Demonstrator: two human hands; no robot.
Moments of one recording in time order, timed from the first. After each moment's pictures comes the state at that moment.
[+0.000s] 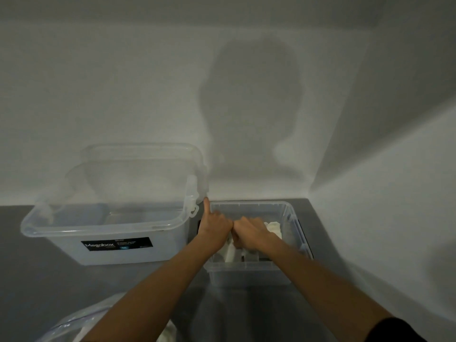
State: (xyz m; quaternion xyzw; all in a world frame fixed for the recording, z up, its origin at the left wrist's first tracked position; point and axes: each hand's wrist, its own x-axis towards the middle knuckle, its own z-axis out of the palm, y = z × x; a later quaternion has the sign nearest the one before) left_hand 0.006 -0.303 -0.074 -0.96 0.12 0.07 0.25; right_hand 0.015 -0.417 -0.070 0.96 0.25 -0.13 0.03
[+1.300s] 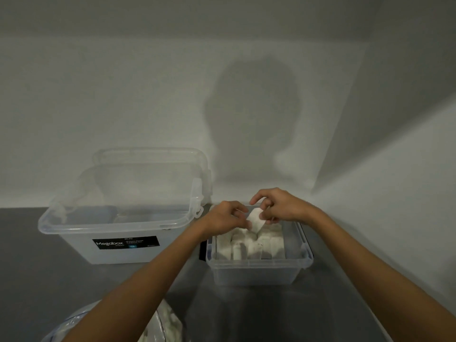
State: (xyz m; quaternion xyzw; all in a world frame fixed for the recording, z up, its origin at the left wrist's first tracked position) left_hand -0.013 -0.291 -0.017 -0.85 0.08 0.17 -0.48; right_hand 0.016 -0.483 0.016 0.89 0.16 -0.20 -0.37
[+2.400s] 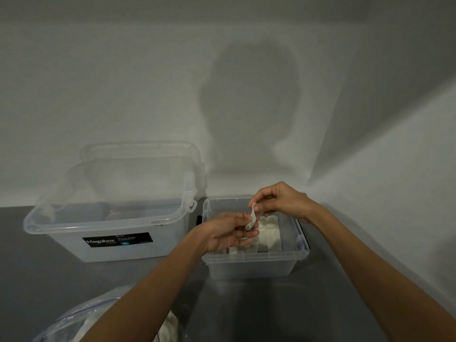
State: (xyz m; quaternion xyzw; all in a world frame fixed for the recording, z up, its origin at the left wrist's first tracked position) left_hand -0.025 -0.316 -0.039 -0.57 -0.07 0.36 -0.73; right_hand 0.014 -0.502 -0.001 0.81 0.19 -0.21 -0.52
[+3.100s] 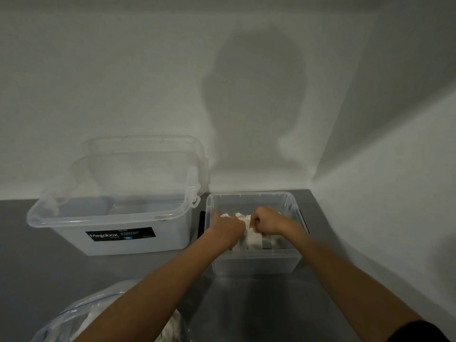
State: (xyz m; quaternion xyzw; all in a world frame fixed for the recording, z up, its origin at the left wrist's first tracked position) left_hand -0.014 -0.324 -0.074 -0.96 0.18 0.14 0.14; right_hand 0.026 -0.461 -0.078 0.95 0.14 -0.22 -0.19
